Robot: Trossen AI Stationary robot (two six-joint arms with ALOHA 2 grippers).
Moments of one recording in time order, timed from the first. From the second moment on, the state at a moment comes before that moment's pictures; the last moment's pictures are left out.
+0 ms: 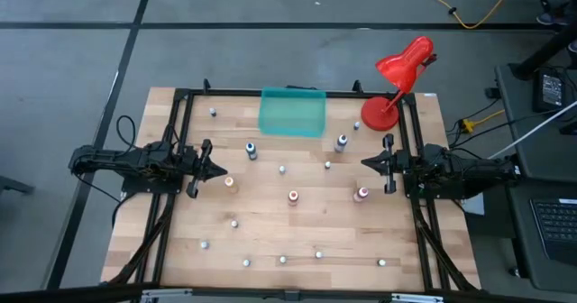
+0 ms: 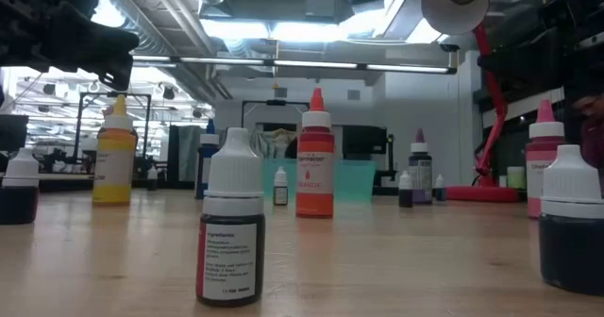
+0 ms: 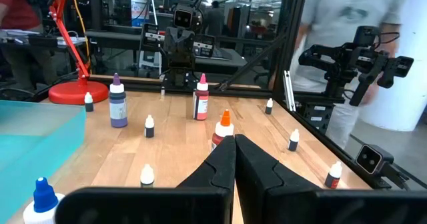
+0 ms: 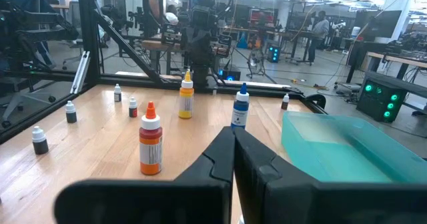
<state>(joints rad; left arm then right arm) -0.04 0.02 0.01 0.03 0.08 -0.12 0.00 0.00 0.01 0.03 0.05 -0.09</state>
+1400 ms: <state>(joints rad) -0.04 0.02 0.01 0.03 0.08 -0.12 0.00 0.00 0.01 0.06 0.05 0.22</state>
